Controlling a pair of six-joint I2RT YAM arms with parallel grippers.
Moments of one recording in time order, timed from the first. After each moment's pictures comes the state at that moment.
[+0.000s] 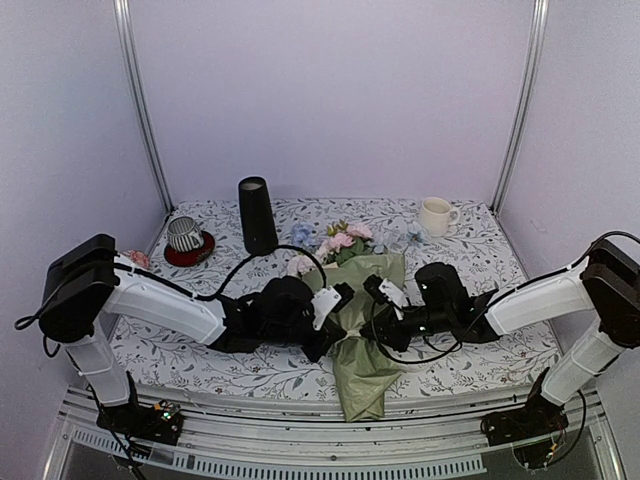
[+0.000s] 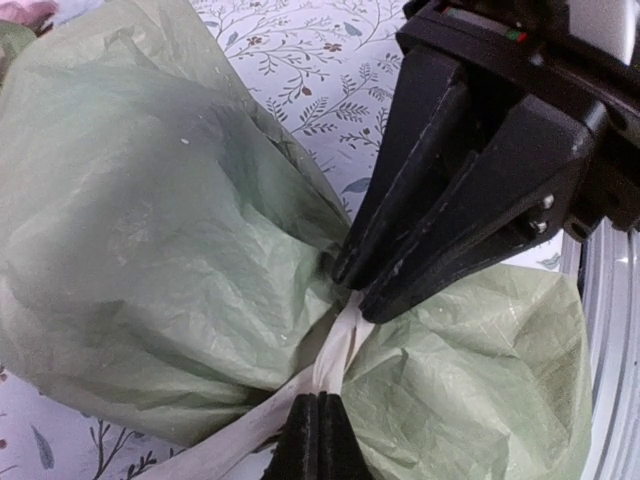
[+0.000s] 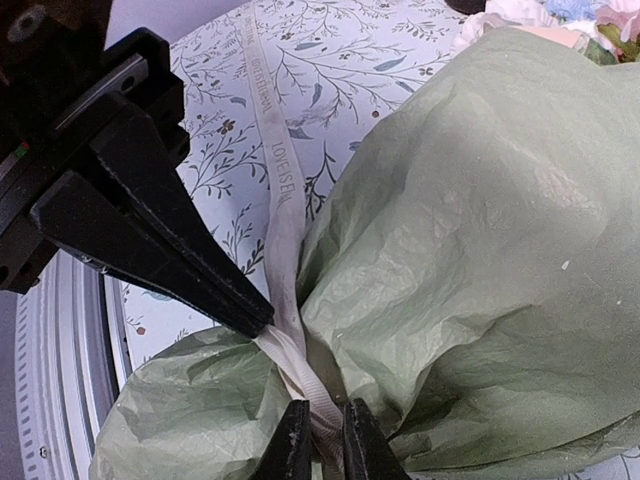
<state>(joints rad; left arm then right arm) -1.11 1.76 0.86 0.28 -0.01 -0.16 0.84 1.55 0.59 0.35 -0.38 0.07</state>
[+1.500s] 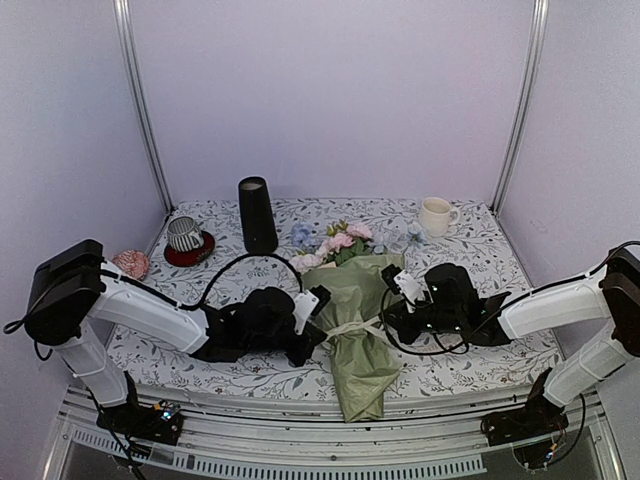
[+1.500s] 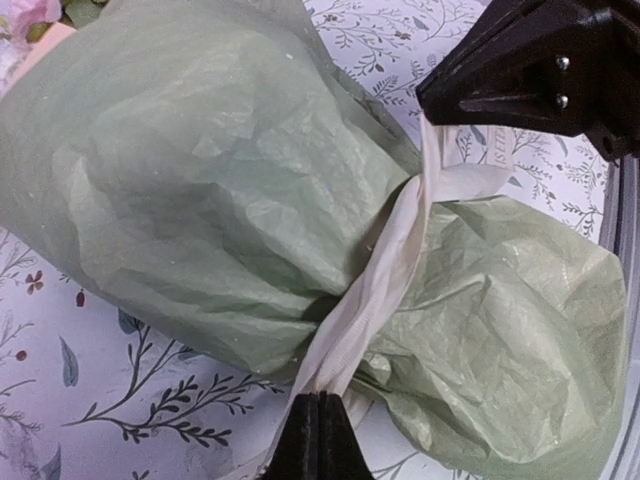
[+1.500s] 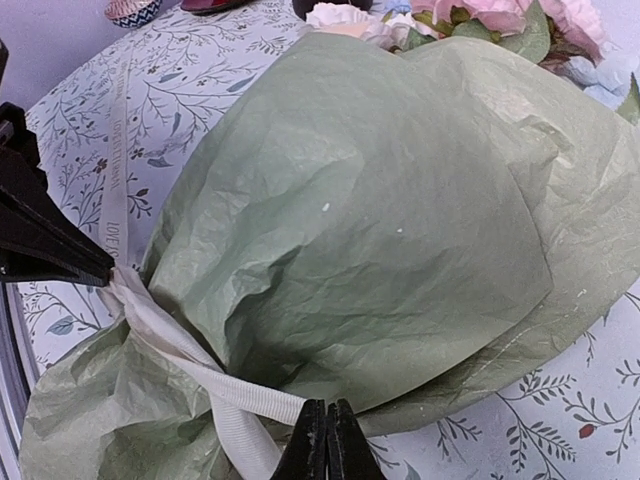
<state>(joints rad) -1.11 1.68 0.71 0.34 -0.12 -0.26 0.84 1.46 0.55 0.31 -0.06 0.11</state>
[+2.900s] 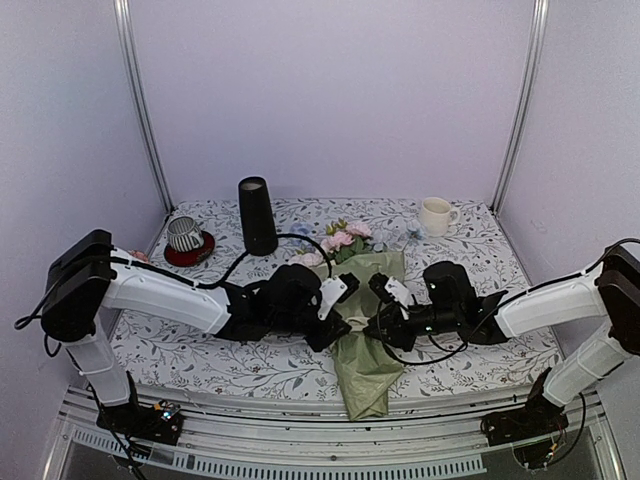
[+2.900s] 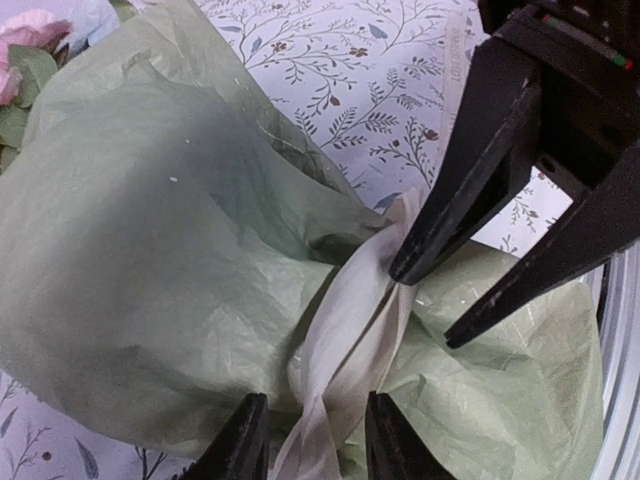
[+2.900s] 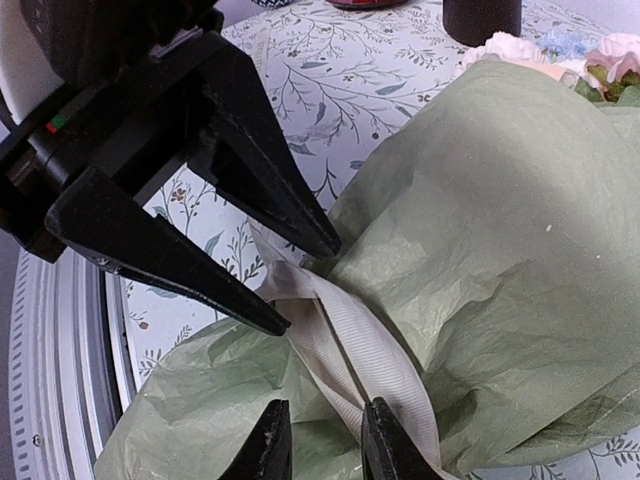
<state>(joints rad) -1.10 1.76 0.96 0.14 -0.06 -0.12 0.84 1.46 0.56 0.35 -0.36 0.01</state>
